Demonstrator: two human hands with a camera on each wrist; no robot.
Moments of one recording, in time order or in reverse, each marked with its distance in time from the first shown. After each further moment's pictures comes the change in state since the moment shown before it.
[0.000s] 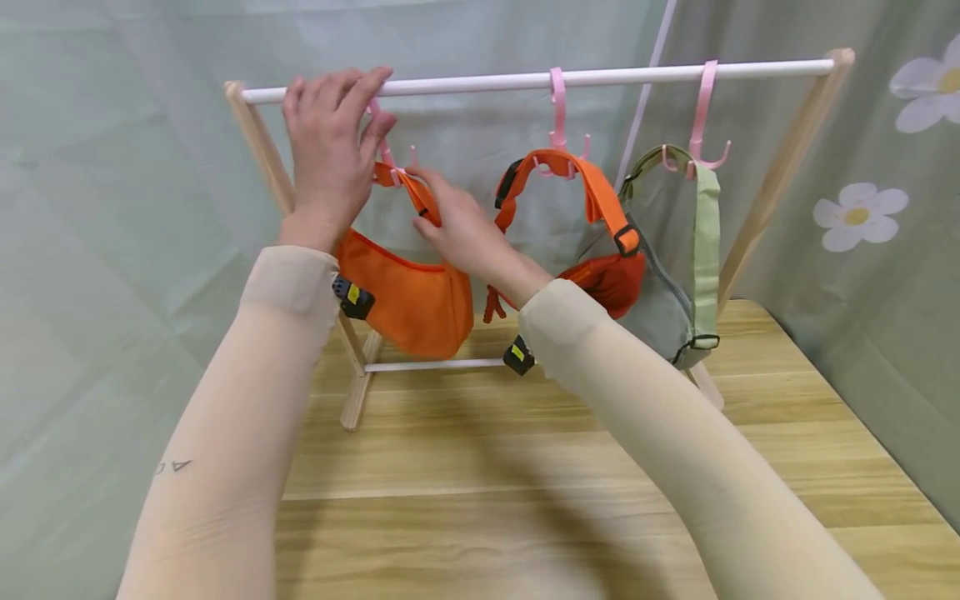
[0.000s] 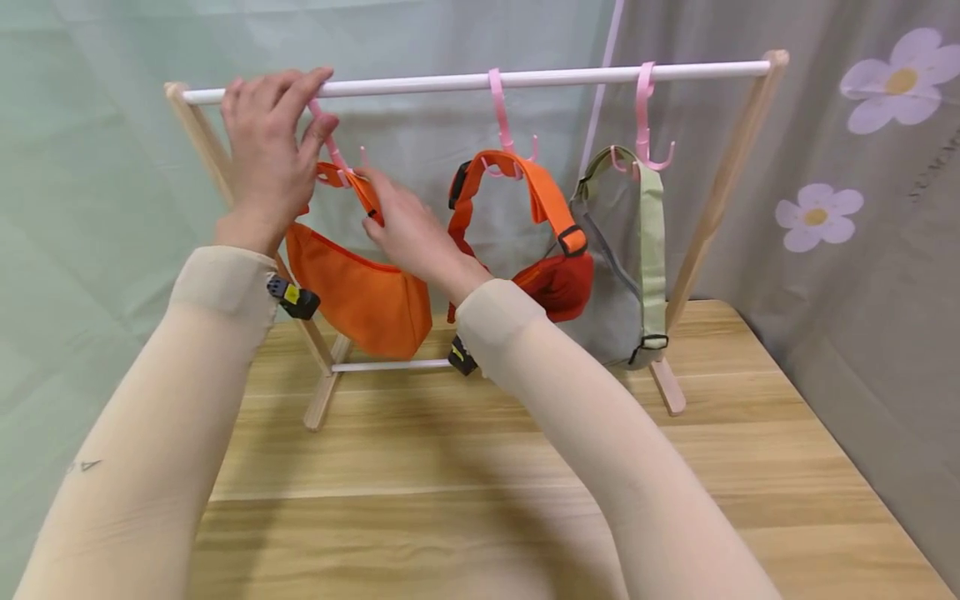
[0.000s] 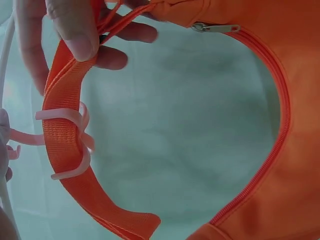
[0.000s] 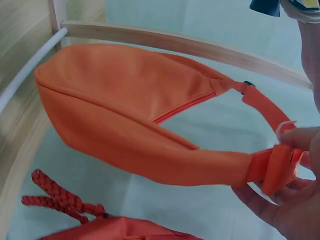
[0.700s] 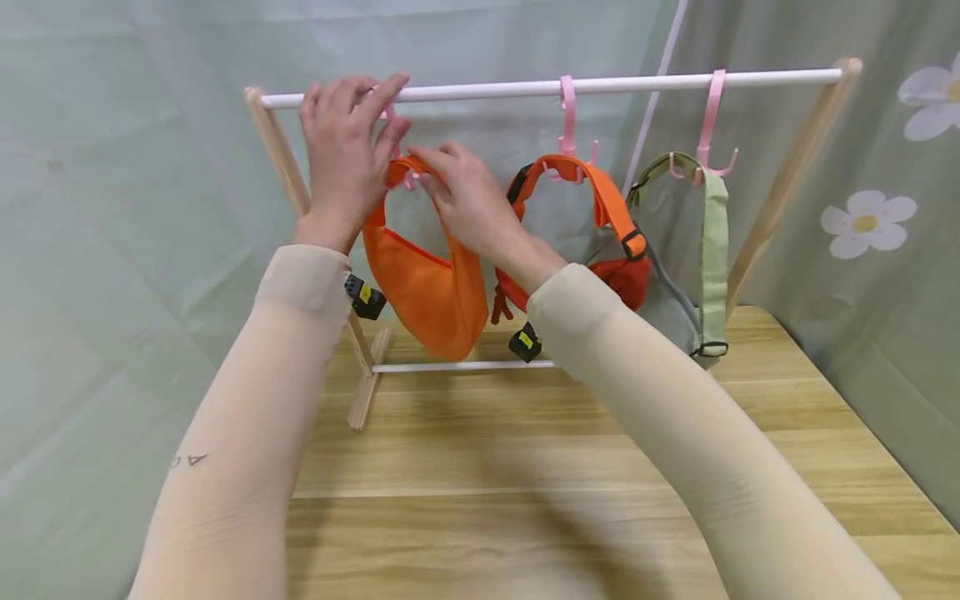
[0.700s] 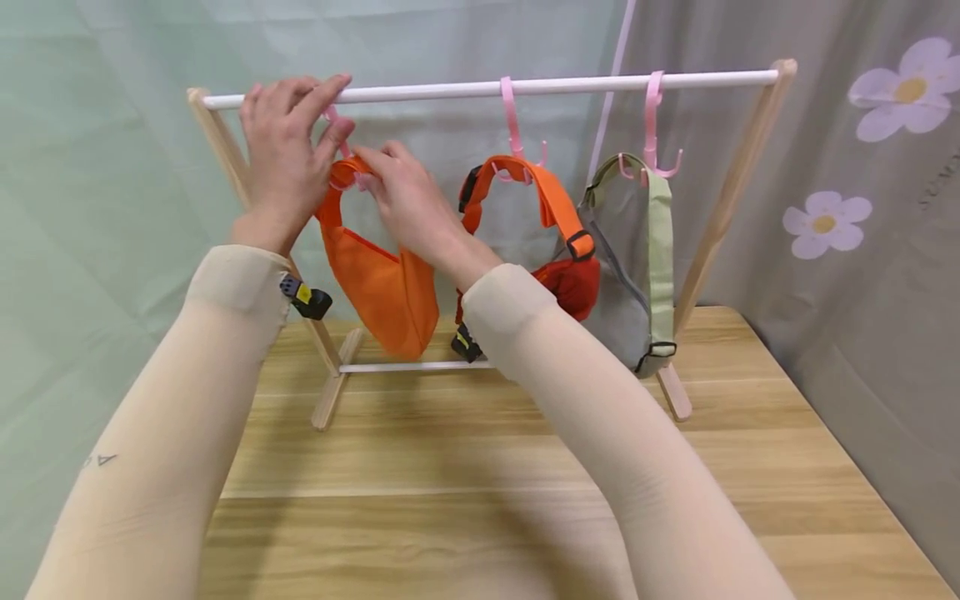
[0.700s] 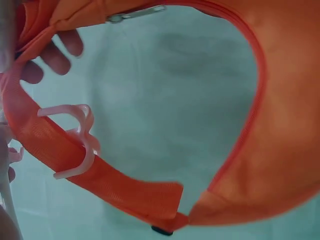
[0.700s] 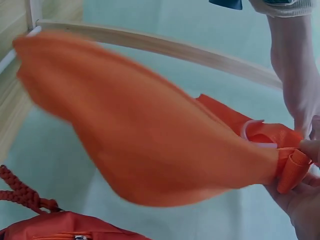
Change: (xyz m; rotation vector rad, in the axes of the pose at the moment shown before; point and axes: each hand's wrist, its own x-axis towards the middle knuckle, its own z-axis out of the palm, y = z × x) left_hand 0.002 0.003 -0.005 0.011 -0.049 -0.047; right_hand 0.005 -0.027 -0.024 -0.073 0.144 -0.146
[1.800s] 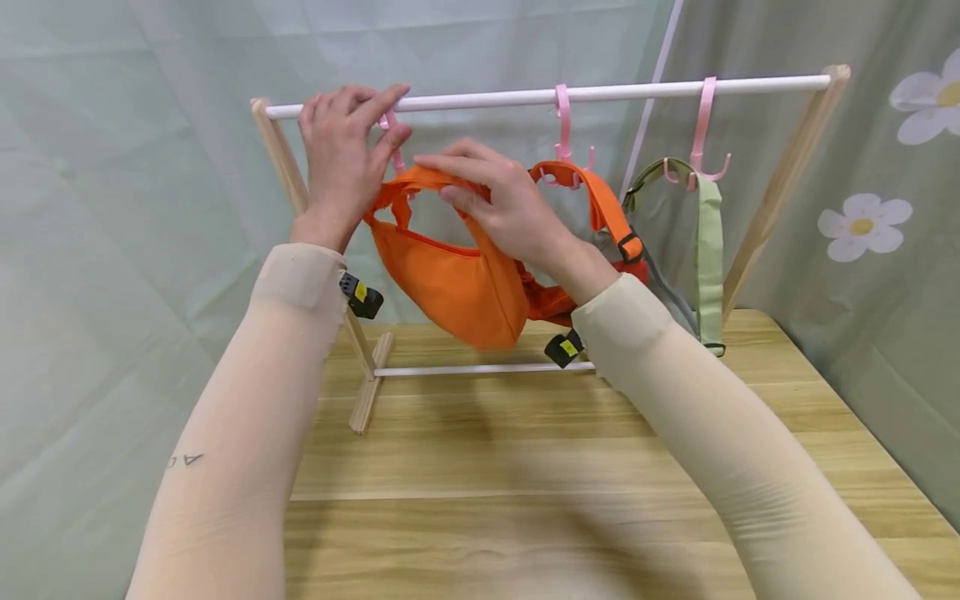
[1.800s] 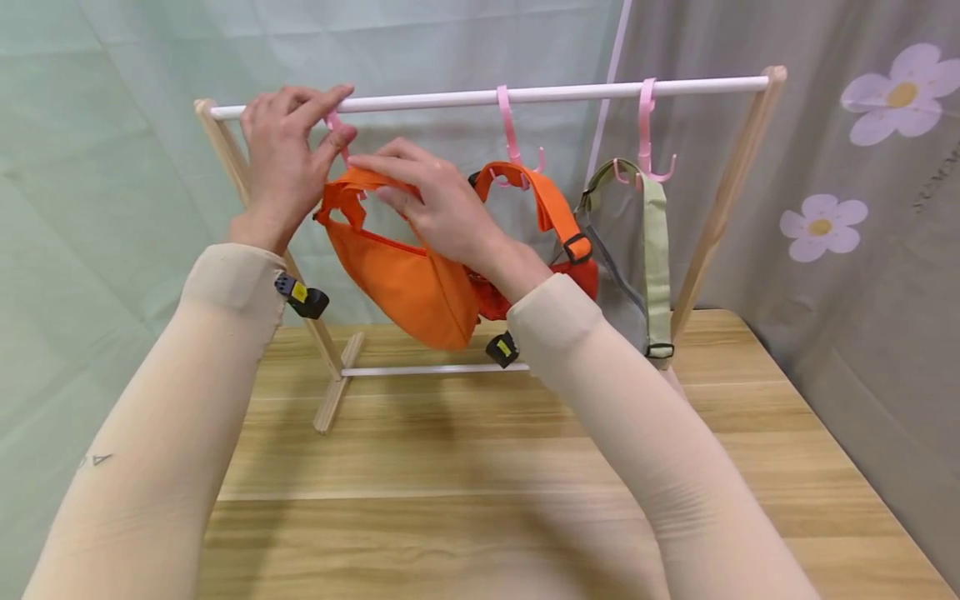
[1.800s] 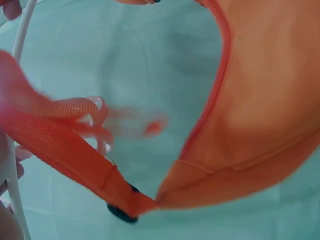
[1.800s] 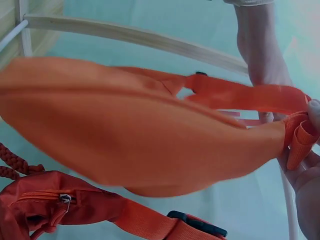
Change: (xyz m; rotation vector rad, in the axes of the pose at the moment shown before) left_hand 0.007 -0.003 -0.006 -0.030 -0.082 -0.095; right_hand -0.026 0.014 -0.032 0.293 0.039 -0.355
